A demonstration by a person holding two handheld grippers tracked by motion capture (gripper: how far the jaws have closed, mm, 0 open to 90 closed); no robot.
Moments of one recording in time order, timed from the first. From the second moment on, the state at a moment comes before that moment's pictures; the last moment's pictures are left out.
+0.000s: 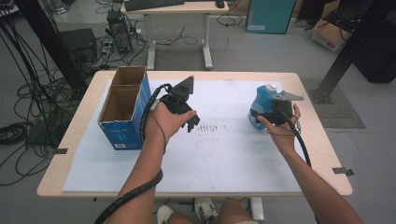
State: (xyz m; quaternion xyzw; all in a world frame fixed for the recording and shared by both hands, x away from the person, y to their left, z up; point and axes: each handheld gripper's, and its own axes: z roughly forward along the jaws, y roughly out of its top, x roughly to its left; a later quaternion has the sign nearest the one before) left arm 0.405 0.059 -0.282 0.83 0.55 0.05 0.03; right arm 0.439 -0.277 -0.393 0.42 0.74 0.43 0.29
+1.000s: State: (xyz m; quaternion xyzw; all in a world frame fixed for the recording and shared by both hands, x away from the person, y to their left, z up) left arm 0.407 0.057 -0.281 0.83 0.55 0.05 0.03; right arm 0.440 -0.276 -0.396 0.42 0.74 0.43 0.30
